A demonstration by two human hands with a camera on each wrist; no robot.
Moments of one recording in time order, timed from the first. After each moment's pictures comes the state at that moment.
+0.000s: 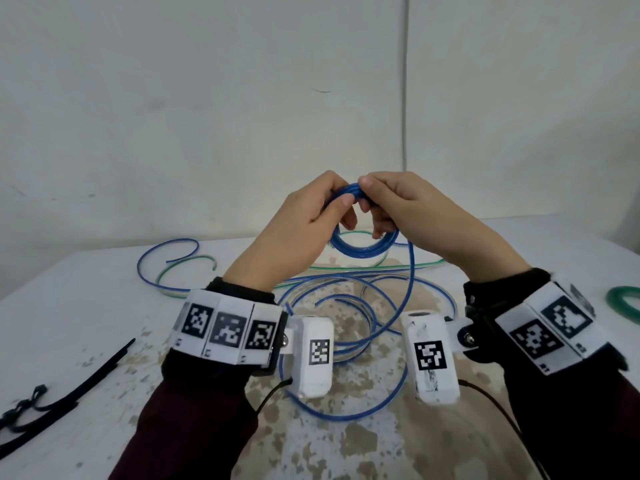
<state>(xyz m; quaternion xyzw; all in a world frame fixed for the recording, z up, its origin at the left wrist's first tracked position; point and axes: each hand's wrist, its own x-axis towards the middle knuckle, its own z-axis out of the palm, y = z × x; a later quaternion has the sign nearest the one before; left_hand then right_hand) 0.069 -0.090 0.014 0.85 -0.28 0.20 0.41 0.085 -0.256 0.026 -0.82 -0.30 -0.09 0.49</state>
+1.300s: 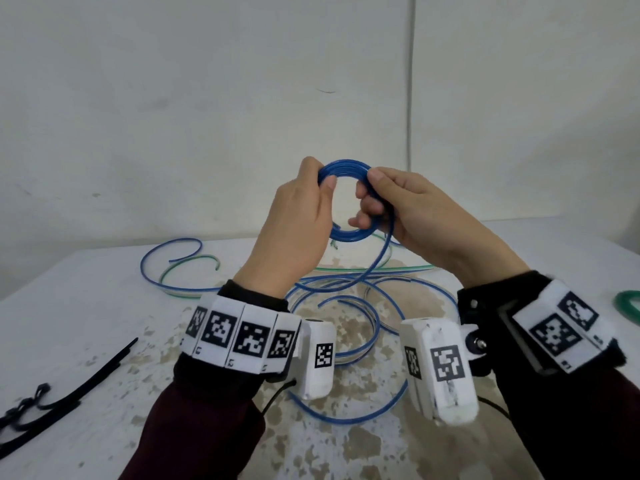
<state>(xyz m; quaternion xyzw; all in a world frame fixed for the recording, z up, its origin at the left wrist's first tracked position) 0.071 -0.094 0.014 0.85 -0.20 0.34 0.34 0.088 -0.246 0.022 -0.68 -0.28 0.01 0.68</state>
